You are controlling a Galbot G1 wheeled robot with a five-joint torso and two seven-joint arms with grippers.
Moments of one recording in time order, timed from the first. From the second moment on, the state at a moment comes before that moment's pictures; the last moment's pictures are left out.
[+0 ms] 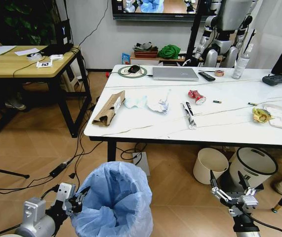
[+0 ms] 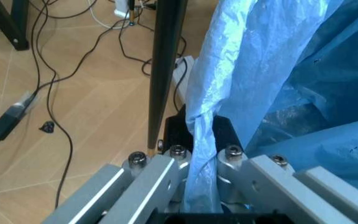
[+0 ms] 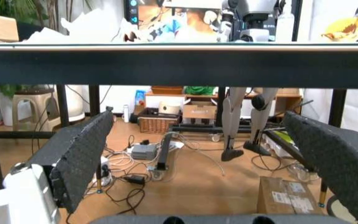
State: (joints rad) left arm 2.01 -0.87 -0.80 -2.46 -0.77 0.51 -0.11; right arm -1.84 1.55 0.80 2.03 0.26 0.47 -0.29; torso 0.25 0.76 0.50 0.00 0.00
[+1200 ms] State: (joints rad) left arm 2.00 -0.86 -0.79 -2.45 -0.76 0.51 -0.11; right arm -1.83 1.55 0.79 2.03 0.24 0.46 -0.29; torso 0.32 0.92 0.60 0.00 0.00
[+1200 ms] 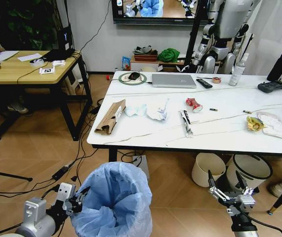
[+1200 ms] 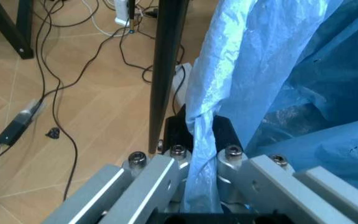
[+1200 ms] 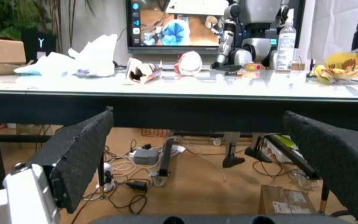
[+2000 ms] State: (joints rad) left arm 2.00 -0.86 -0.79 -2.44 -0.76 0.51 -0.11; right arm -1.83 1.56 0.79 2.02 0.24 0.46 -0.29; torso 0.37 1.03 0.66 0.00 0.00
